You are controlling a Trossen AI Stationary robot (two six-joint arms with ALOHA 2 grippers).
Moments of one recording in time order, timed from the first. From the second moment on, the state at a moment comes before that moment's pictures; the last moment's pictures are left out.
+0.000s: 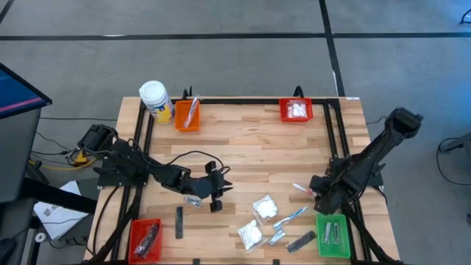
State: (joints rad) left arm -0.38 1.59 0.83 0.12 -0.46 -0.34; right arm 0.84 1.14 0.46 -0.79 0.19 1.25
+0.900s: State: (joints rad) left arm -0.38 1.59 0.83 0.13 -0.46 -0.34; right arm 0.84 1.25 0.46 -0.76 0.19 1.23
